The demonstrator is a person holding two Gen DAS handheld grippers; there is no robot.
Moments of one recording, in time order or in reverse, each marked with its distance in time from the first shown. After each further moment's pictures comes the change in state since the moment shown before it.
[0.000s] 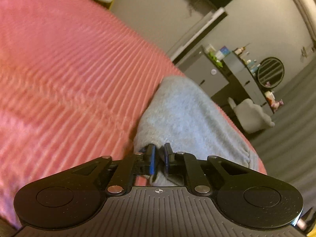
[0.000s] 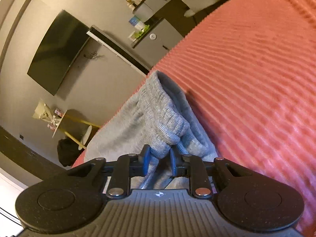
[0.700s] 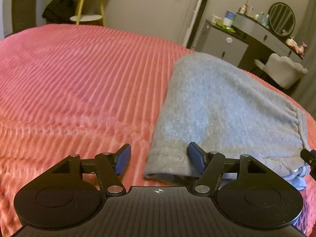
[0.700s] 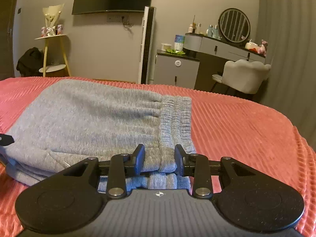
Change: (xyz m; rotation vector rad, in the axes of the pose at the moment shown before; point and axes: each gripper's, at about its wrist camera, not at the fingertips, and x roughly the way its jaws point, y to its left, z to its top) left arm 0.049 -0.023 -0.009 0.337 0.059 0.254; right arm 0.031 0.078 -0.048 -0.877 -0.134 -0.318
